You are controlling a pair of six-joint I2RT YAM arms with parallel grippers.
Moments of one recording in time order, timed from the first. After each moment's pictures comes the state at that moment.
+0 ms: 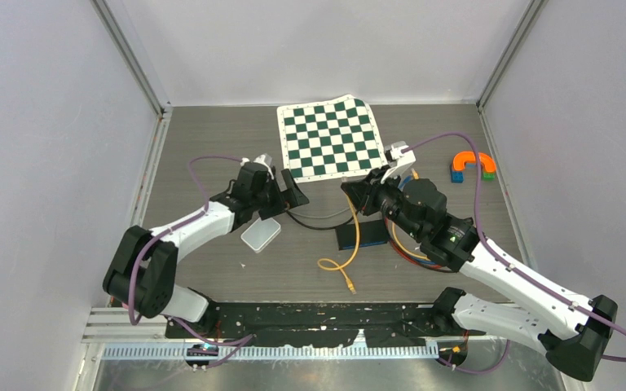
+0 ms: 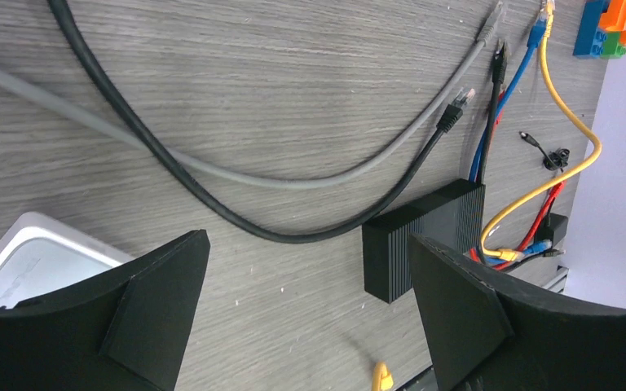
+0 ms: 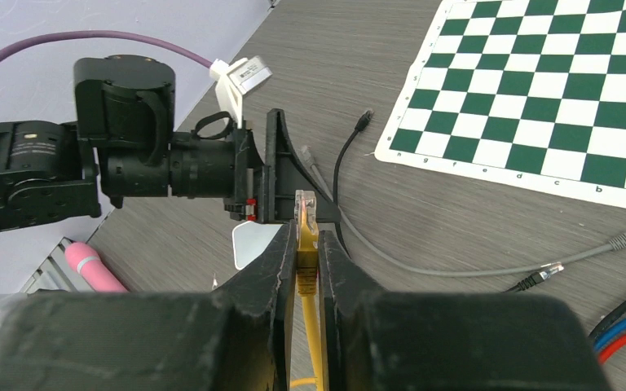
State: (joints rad) left arm -0.48 1.43 0.79 -0.07 0.17 -0.78; right arm 0.84 0.90 0.84 -0.07 0.17 0.43
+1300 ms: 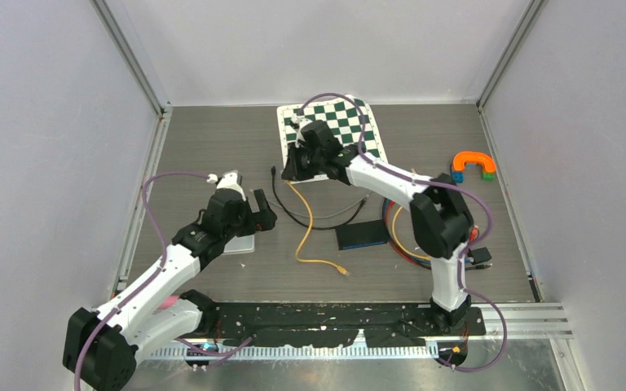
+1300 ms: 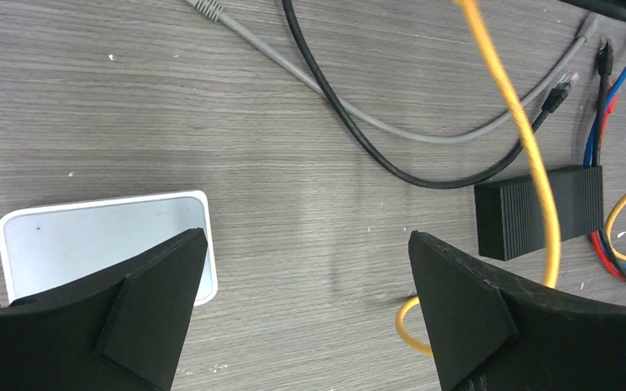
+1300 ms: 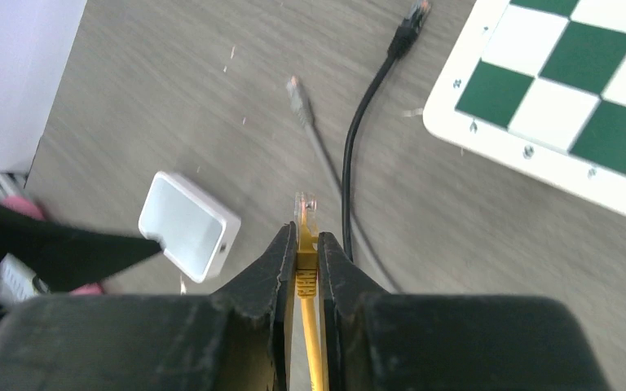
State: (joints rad) left arm -0.50 0.93 0.60 -0.34 -0.13 -0.61; right arm 0.72 1.97 1.58 -0.25 -0.21 0.44
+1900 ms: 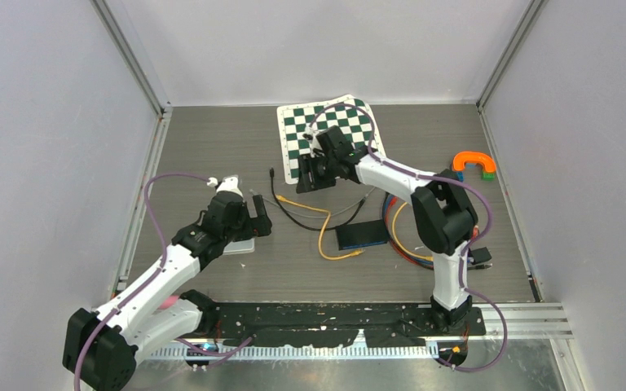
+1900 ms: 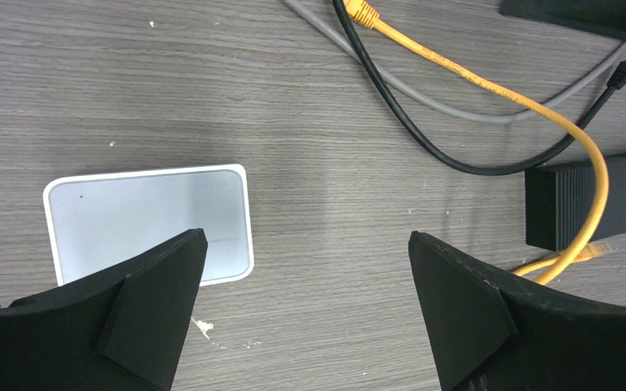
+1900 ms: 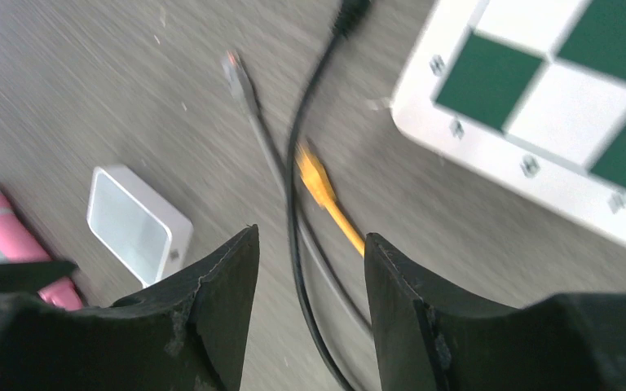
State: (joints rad) left arm -0.50 0.92 0.60 -0.43 -0.17 -0.58; right arm 0.65 2.02 1.54 -0.35 -0.31 0.37
